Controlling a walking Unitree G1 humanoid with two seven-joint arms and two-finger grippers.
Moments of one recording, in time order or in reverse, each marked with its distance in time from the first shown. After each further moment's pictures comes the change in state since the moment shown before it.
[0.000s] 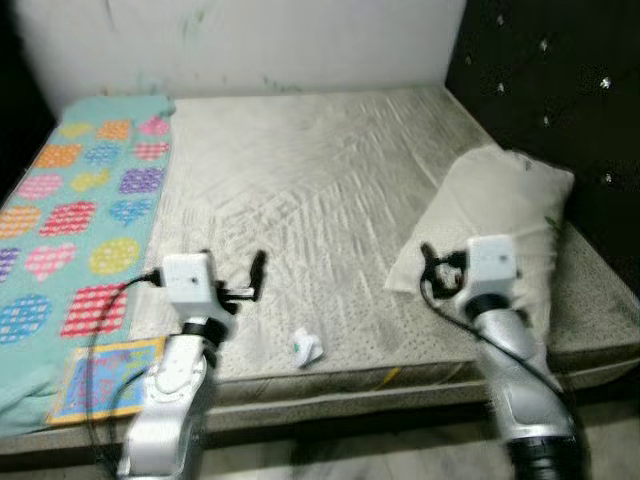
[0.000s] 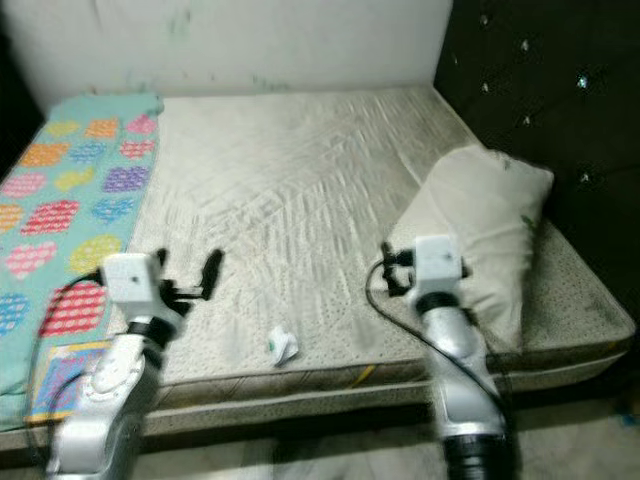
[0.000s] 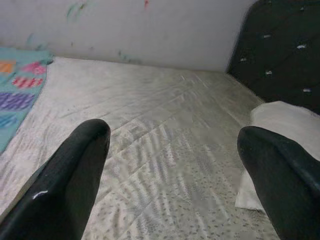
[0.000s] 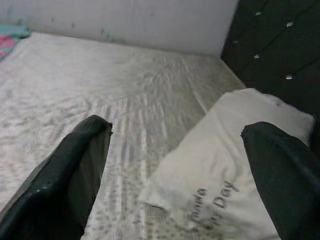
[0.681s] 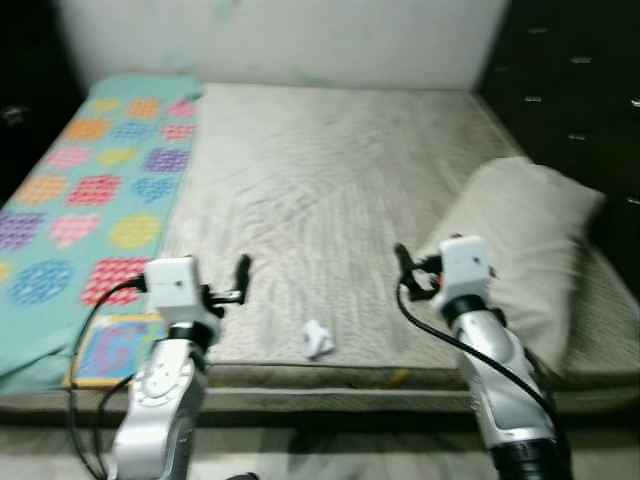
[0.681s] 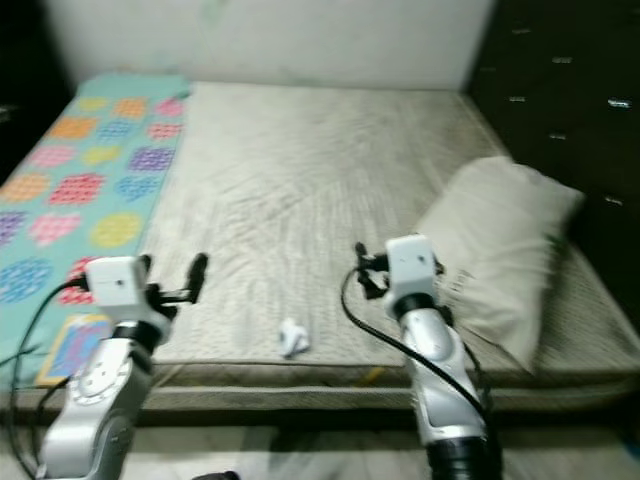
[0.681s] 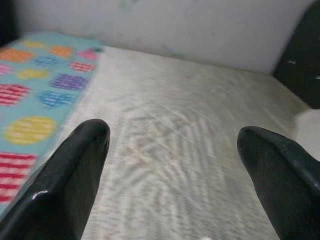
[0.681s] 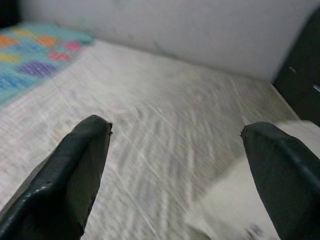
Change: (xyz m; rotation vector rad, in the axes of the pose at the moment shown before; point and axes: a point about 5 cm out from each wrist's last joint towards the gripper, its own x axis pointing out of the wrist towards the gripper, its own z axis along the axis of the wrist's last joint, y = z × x) left arm -0.003 0.008 -0.003 -0.013 0.022 0.041; right arm 0.001 0.014 0.009 -0.038 -0.056 0.069
